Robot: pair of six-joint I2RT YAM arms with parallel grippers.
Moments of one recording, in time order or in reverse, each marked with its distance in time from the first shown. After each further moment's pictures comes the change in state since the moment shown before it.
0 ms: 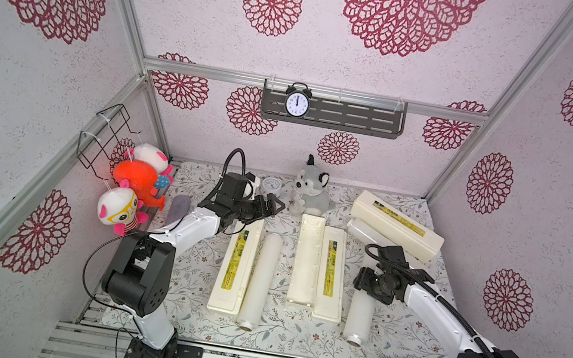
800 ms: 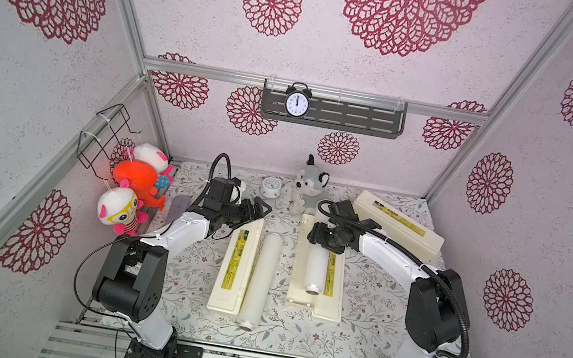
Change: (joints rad) left arm 0.082 -0.058 -0.106 -0.004 -0.007 0.011; right arm 0.283 0.539 0.549 0.130 -0.063 0.124
